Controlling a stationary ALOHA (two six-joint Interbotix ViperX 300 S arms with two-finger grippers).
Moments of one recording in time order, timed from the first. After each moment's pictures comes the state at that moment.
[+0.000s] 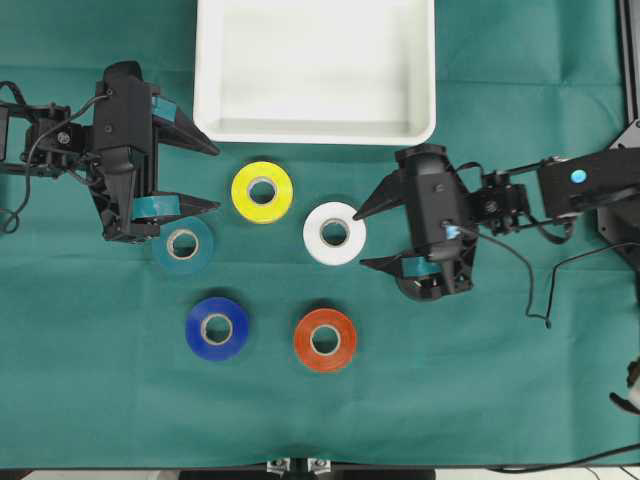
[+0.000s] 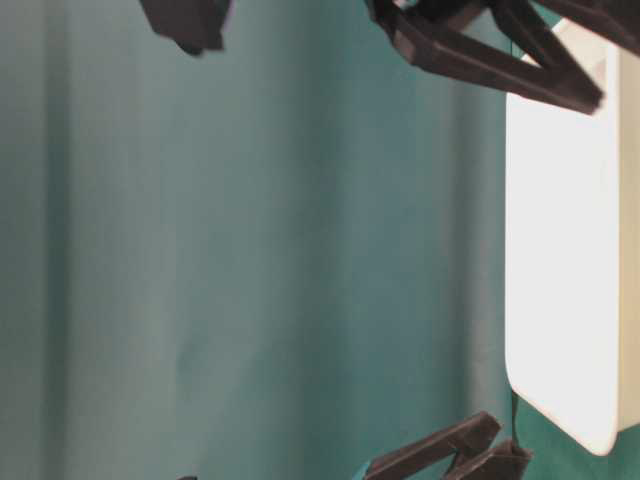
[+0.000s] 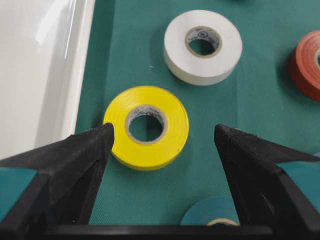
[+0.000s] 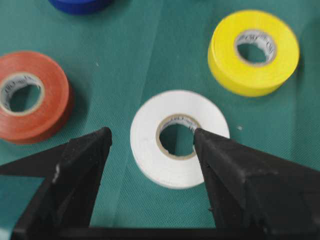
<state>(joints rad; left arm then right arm) 0.00 -0.30 0.94 -0.03 -0.07 -0.04 0.15 -0.12 0.83 -0.04 -0.04 0.17</state>
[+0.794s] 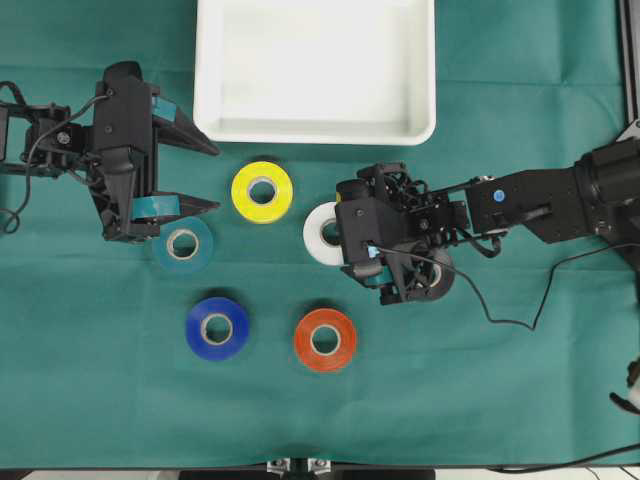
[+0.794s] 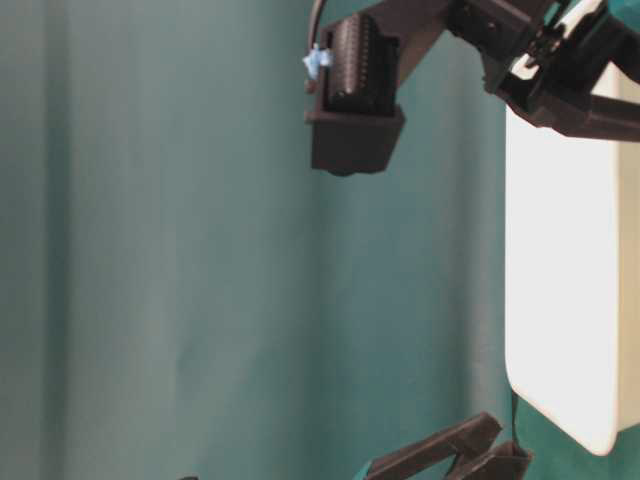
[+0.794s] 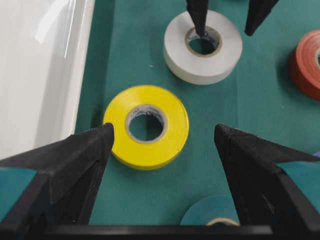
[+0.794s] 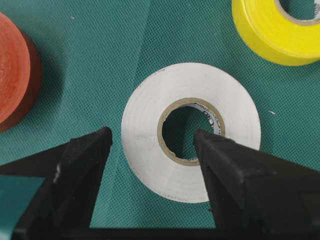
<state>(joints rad) 0.00 -0.30 0.94 -0.03 -0.07 -0.04 0.15 0.12 0.69 -0.04 0.06 0.18</state>
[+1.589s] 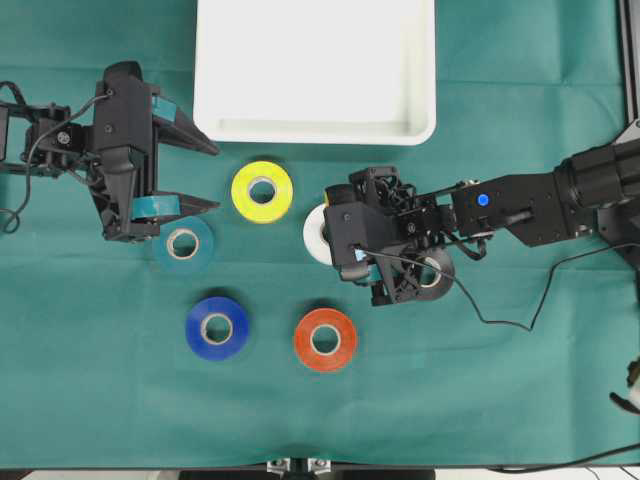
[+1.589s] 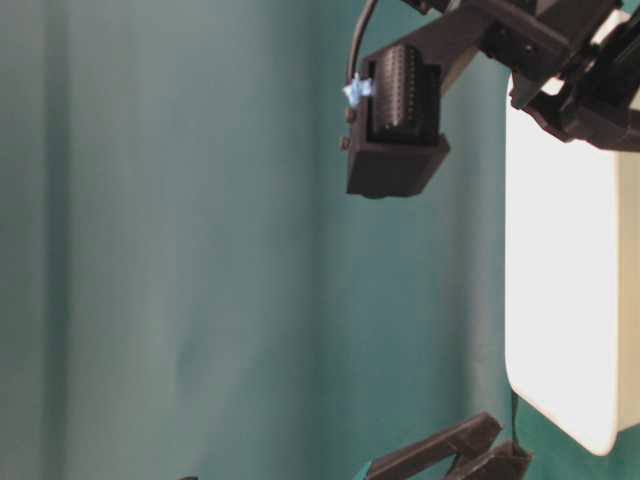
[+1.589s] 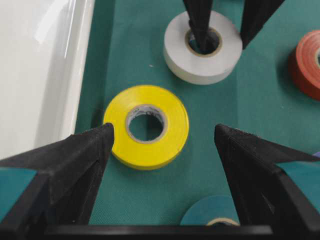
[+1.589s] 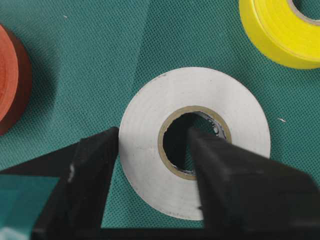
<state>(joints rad) 0.00 -0.30 0.94 -0.03 -0.07 -0.04 0.15 0.17 0.66 -0.04 0.06 0.18</state>
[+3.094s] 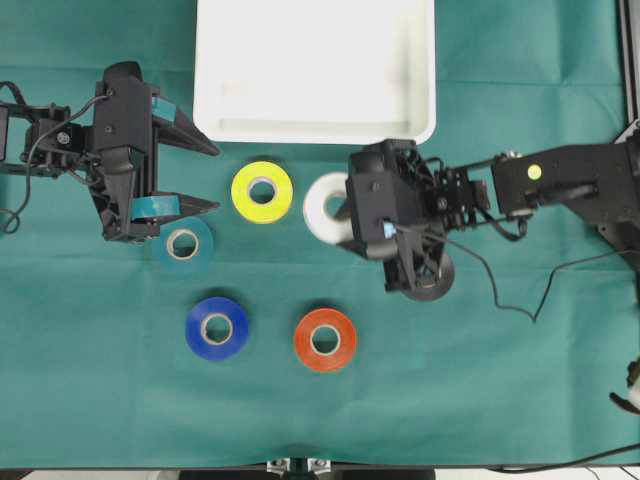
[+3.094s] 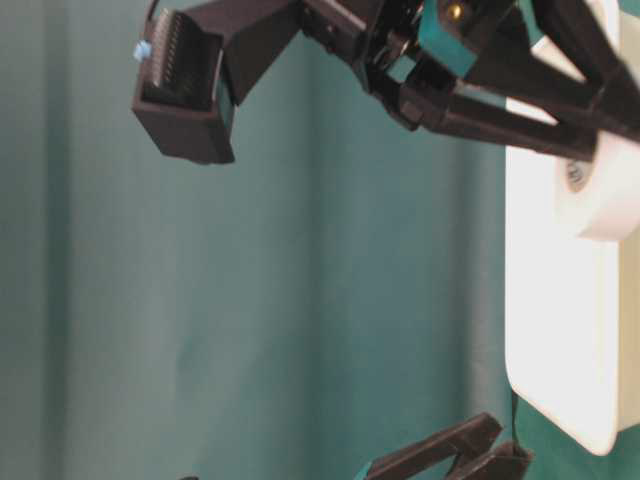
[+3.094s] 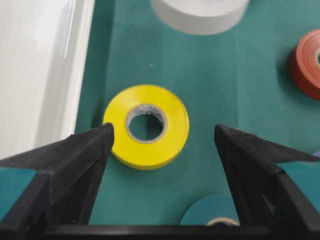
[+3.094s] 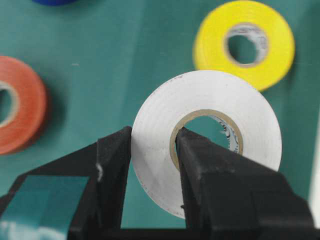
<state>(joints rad) 0.00 -0.30 0.94 -0.03 -0.07 -0.04 0.10 -0.05 0.66 -0.07 0.19 0.17</state>
